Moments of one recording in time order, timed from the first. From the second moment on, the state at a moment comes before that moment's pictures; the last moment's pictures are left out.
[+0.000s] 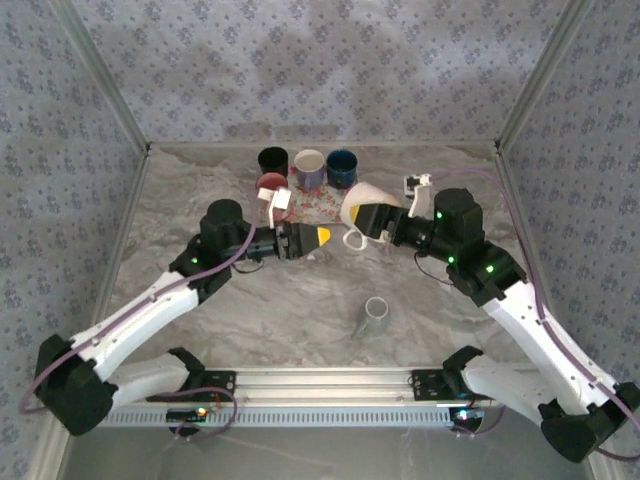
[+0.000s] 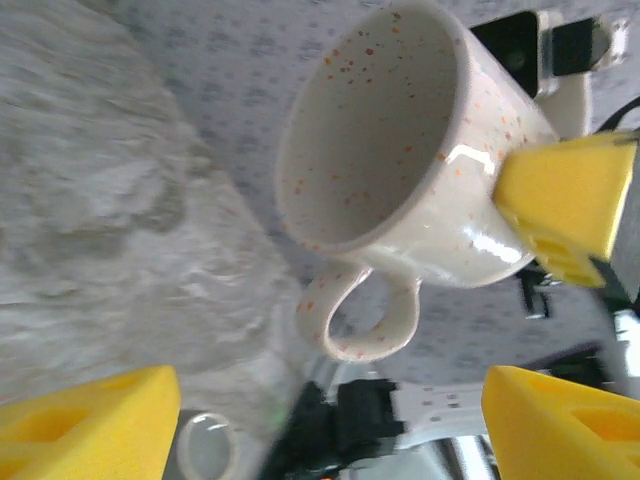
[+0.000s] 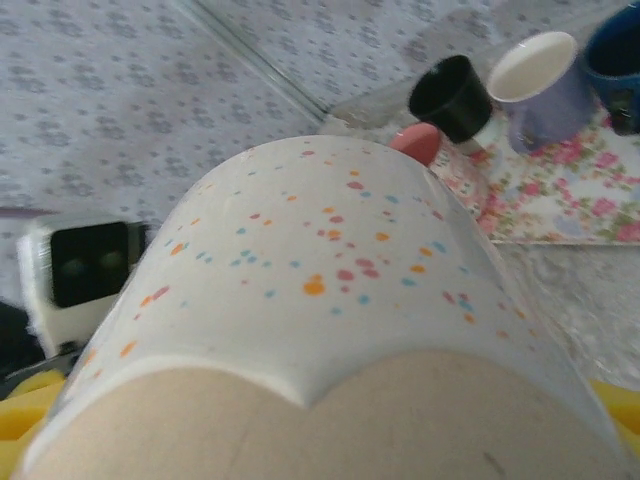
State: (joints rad) left arm -0.68 1.12 0.85 0.18 0.68 -0.90; right arm 0.56 0.93 1.05 -0.40 -0.32 0.72
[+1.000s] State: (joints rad) left arm -0.76 1.34 0.86 0.99 0.94 -1.39; right arm 0.58 0.86 0.89 0.15 -0.50 0.99
